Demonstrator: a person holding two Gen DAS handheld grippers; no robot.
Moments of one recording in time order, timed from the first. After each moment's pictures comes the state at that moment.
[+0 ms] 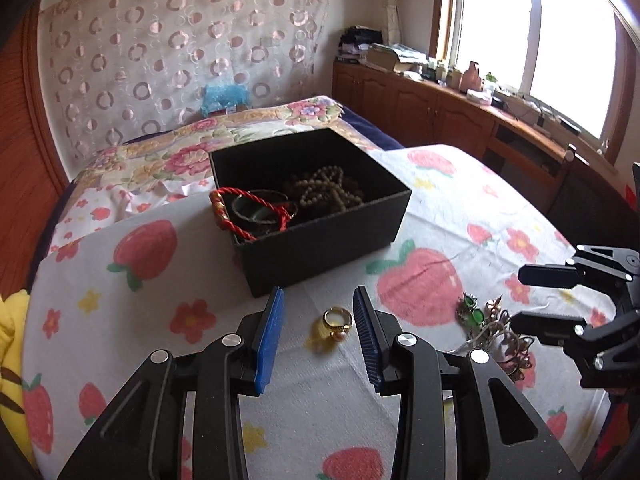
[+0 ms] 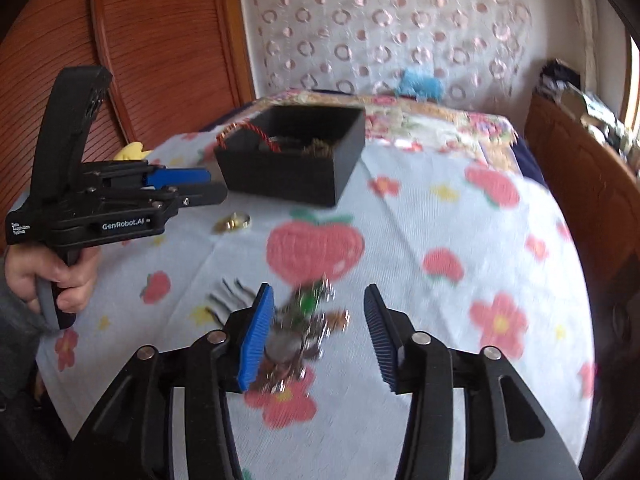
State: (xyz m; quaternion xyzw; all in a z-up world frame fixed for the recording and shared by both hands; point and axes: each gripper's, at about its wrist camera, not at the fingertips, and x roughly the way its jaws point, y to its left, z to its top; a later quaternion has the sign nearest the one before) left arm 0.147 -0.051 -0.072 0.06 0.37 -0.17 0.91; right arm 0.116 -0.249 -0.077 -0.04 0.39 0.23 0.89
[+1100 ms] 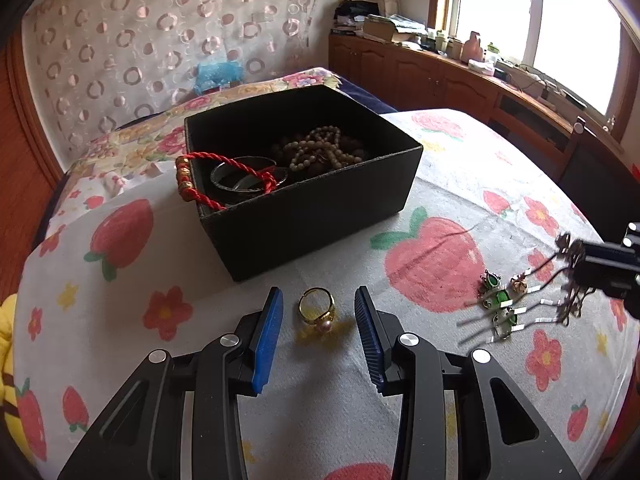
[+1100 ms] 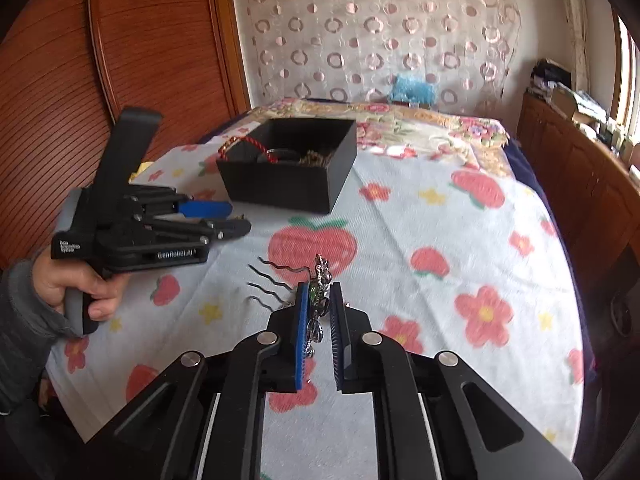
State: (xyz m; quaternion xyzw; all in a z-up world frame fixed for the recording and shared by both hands) left arm 0.165 -0.061 -0.098 0.08 0.42 -0.17 0.89; right arm 0.105 -0.258 -0.053 -0.04 0.37 0.23 0.90
